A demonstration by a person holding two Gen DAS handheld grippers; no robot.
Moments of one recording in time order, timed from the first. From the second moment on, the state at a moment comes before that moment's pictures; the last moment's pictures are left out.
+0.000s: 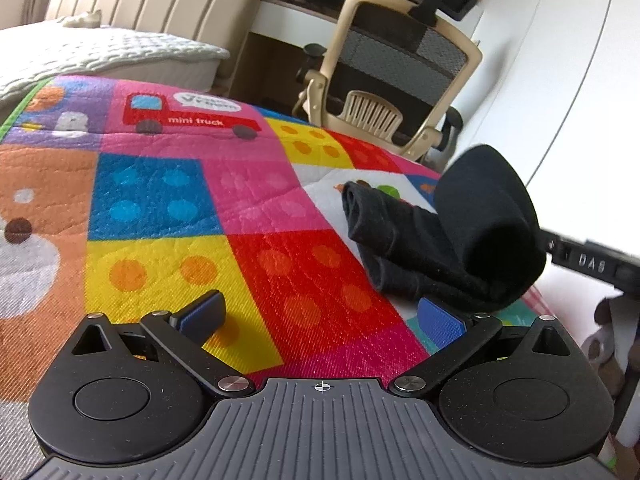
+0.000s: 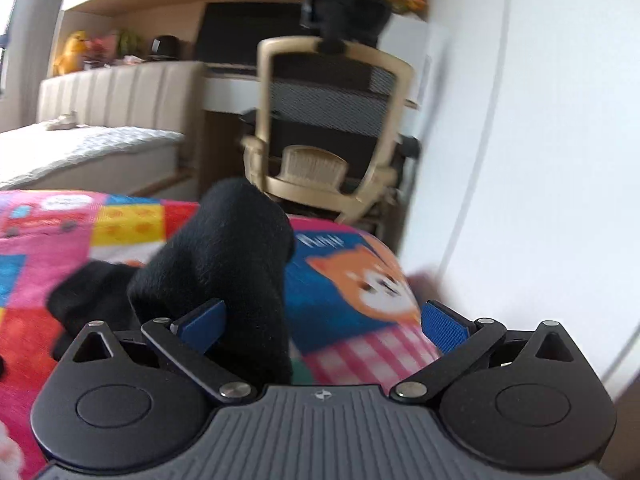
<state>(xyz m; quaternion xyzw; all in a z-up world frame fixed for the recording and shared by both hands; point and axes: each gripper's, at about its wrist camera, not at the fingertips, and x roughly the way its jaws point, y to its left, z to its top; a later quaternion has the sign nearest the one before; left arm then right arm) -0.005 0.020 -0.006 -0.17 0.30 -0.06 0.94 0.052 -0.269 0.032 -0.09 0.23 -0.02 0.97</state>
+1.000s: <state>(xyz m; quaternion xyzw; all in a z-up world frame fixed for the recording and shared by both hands) 0.106 -0.051 0.007 -0.16 0.36 -0.04 0.92 0.019 -0.325 -0.010 0.09 0.19 0.02 0.98</state>
